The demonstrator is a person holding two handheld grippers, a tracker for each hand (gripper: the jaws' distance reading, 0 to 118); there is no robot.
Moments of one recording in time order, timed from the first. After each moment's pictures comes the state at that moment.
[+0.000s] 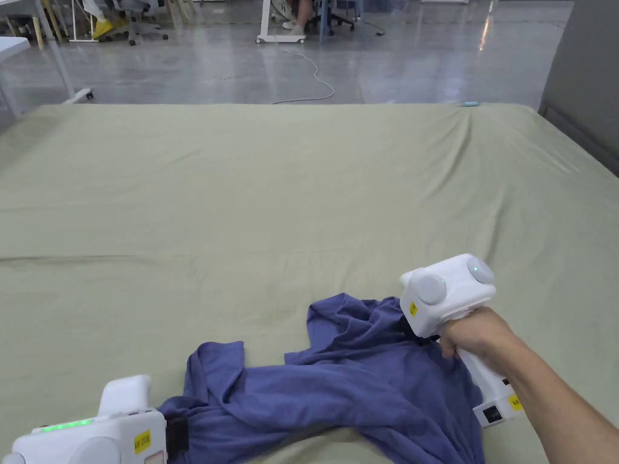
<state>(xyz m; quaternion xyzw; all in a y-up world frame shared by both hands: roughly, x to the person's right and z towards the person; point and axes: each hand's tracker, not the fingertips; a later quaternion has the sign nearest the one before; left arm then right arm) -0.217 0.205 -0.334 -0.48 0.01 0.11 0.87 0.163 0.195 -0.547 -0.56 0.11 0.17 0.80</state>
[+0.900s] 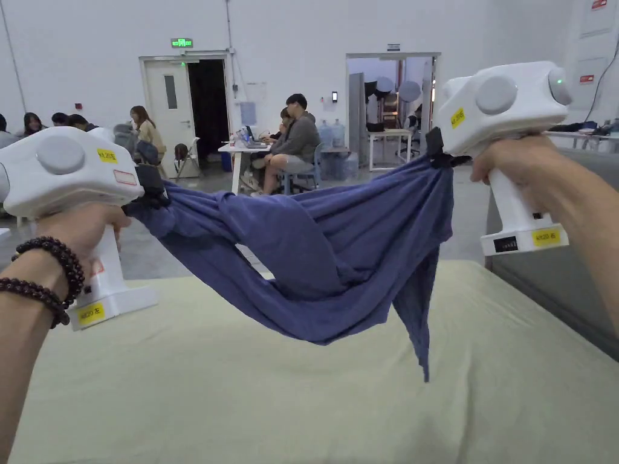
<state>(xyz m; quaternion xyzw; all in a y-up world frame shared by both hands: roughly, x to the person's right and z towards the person) -0.227 0.614 -0.599 -0.17 -0.08 0.17 0.97 0.241 0.665 -0.616 -0.20 0.04 0.05 0.98</state>
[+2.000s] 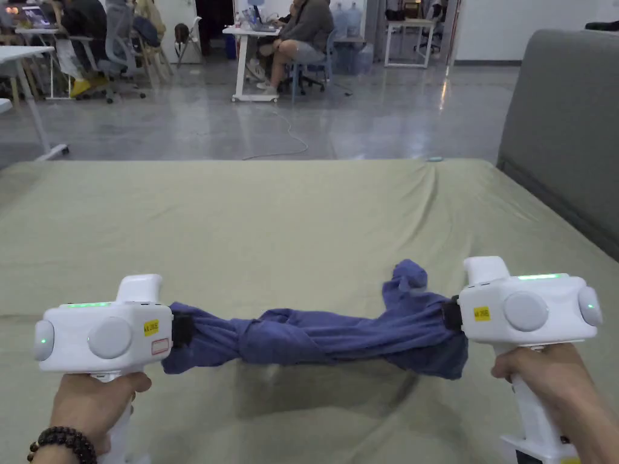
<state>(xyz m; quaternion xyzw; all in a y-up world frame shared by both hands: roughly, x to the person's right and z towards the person) -0.217 0.297 -0.435 -0.35 -0.08 0.04 0.93 0.237 0.312 -0.449 -0.38 0.06 0.01 0.92</state>
